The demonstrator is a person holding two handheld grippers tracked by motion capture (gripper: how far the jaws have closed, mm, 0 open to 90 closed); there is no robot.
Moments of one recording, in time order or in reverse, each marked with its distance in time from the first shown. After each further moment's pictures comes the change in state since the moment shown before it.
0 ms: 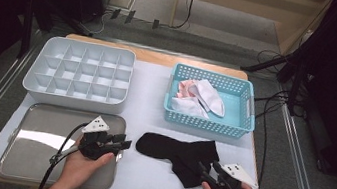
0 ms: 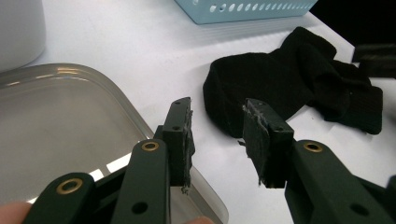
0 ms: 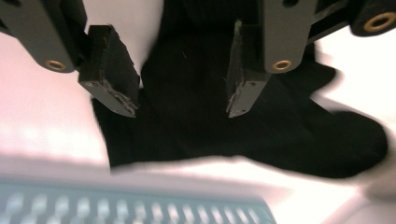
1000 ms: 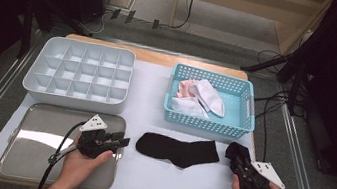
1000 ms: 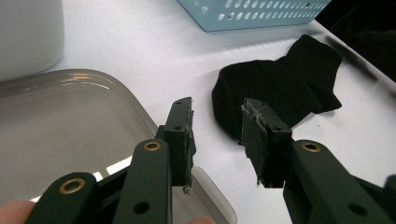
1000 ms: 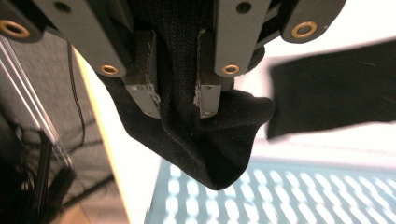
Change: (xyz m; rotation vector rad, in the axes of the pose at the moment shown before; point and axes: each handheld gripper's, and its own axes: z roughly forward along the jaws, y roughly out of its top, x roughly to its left) left arm 0.004 0.002 -0.003 -0.016 0.010 -0.014; right arm -0.067 0.013 -0.019 -0.123 -0.248 0.018
